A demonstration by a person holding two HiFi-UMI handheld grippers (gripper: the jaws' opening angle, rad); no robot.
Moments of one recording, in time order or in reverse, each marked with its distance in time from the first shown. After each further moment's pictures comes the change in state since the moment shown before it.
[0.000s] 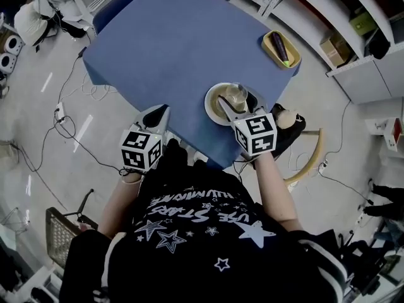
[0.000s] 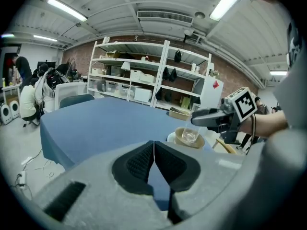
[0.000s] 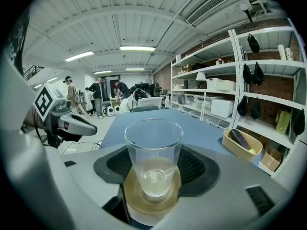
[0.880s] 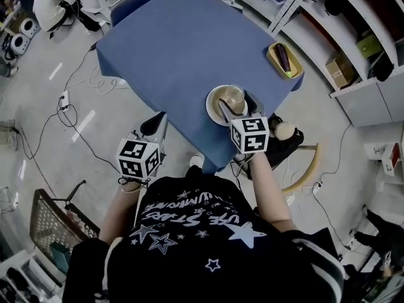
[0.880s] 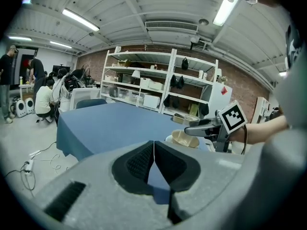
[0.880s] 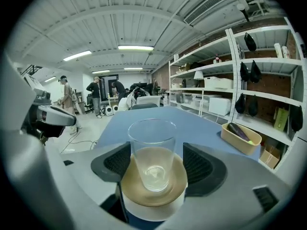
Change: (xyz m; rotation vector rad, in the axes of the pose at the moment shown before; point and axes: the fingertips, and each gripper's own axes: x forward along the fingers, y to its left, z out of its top) left arm -0.046 -0.030 -0.013 -0.057 -0.091 0.122; right arm -0.004 -0.008 -0.028 0.010 0.004 -0.025
